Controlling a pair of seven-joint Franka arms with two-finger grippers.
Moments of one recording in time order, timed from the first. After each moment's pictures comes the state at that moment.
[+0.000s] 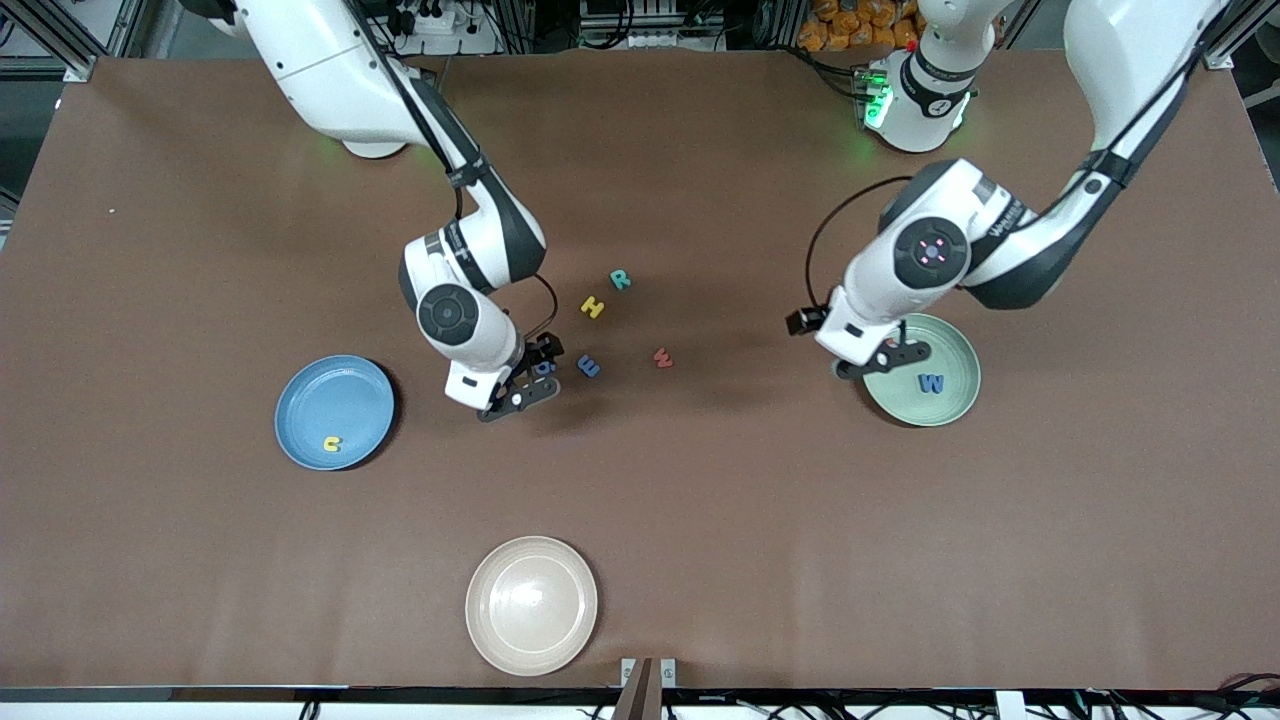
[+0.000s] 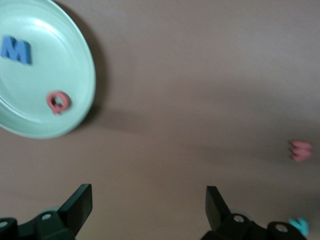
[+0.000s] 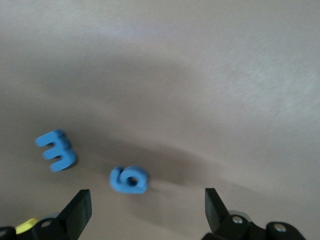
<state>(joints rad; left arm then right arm) 0.55 0.50 -1.15 -1.97 0.35 2.00 -1.02 0.58 0.55 -0.03 -1.90 0.19 2.38 0.02</state>
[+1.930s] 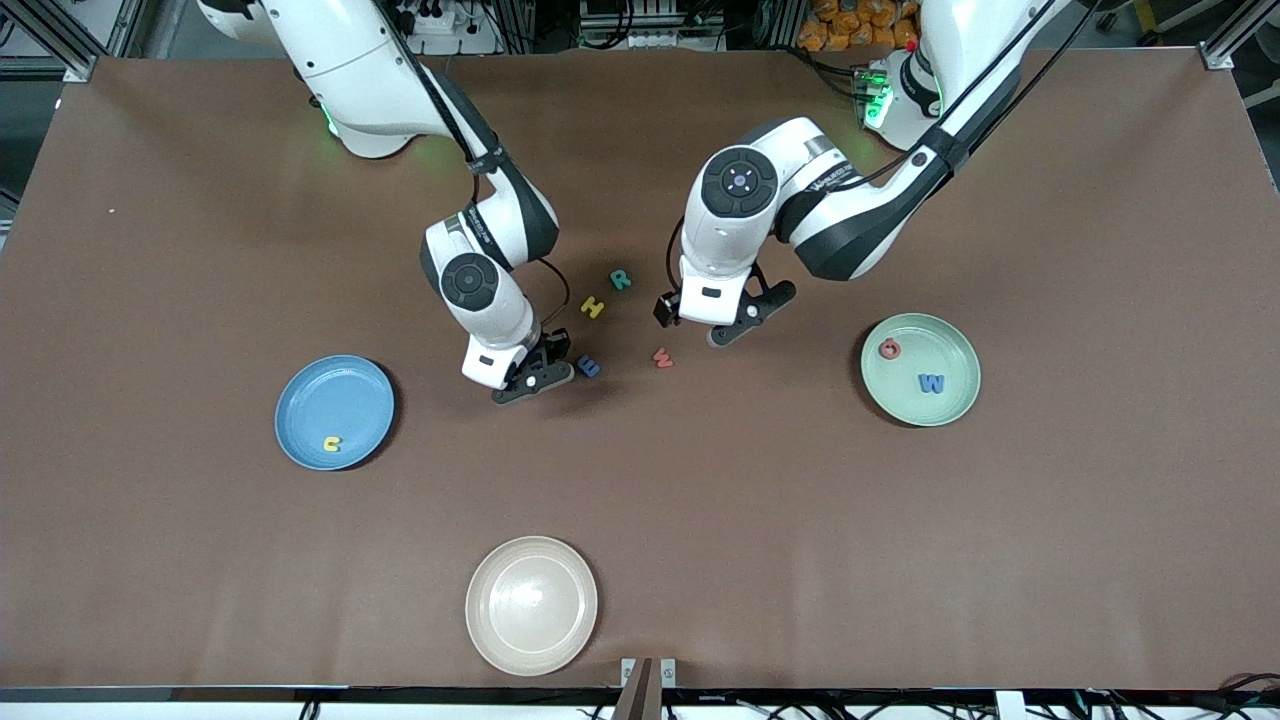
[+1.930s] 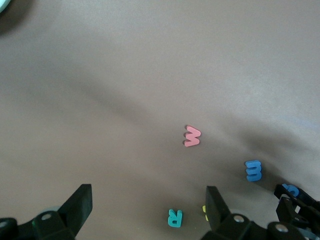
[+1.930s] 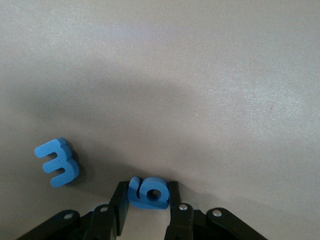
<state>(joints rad) -0.05 0.53 -0.81 -1.71 0.30 2.05 -1.54 0.62 0.57 -0.04 -1.97 0.17 2.55 0.07</state>
